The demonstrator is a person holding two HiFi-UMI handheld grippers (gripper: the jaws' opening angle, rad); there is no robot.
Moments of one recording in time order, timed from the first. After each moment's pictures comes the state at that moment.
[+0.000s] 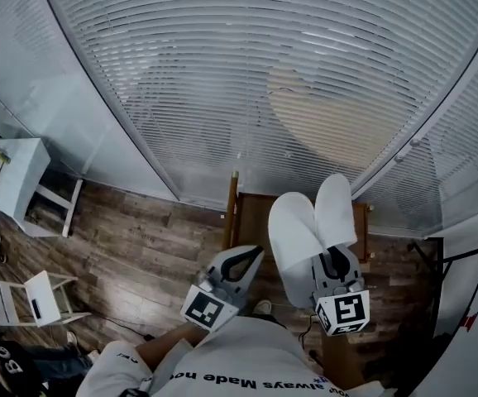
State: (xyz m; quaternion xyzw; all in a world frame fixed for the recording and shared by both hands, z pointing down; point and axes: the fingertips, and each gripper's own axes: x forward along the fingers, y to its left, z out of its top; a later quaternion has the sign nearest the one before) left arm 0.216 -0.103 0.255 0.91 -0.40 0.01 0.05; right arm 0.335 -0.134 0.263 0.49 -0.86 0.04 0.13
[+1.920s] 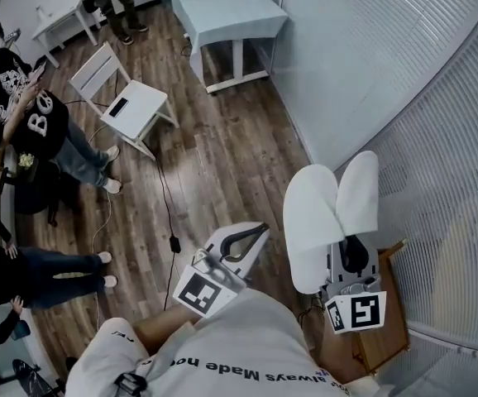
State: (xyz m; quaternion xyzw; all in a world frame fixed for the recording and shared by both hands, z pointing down) left arm -0.216 0.146 0.261 0.61 -0.79 -0.02 0.02; right arm -0.165 0.023 0.246 0.02 -1.00 -0.03 0.07
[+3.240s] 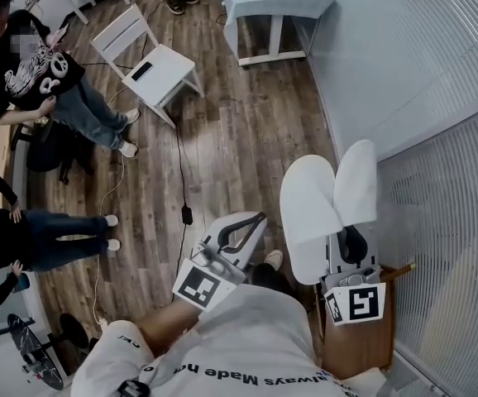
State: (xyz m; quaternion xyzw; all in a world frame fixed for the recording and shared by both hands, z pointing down) left arm -0.277 0.150 0.304 0.52 -0.85 0.00 0.06; right arm -0.250 0.019 0.297 -0.08 -0.99 -0.02 0.10
